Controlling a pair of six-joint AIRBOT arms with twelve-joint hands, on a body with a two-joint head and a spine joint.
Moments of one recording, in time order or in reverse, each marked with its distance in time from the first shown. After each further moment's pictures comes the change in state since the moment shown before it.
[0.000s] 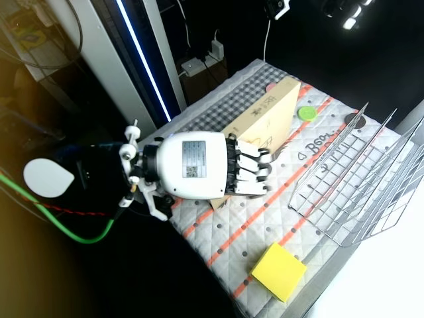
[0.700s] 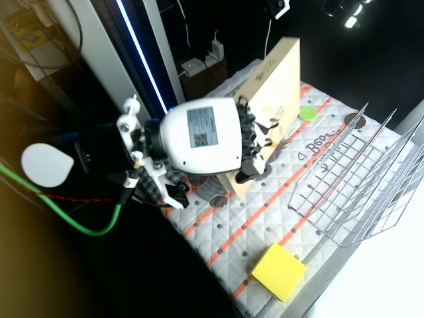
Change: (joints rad) left arm 0.001 0.000 0.000 -0.011 -0.001 0.000; right arm 0.184 -0.003 0.013 -0.039 0.024 -0.011
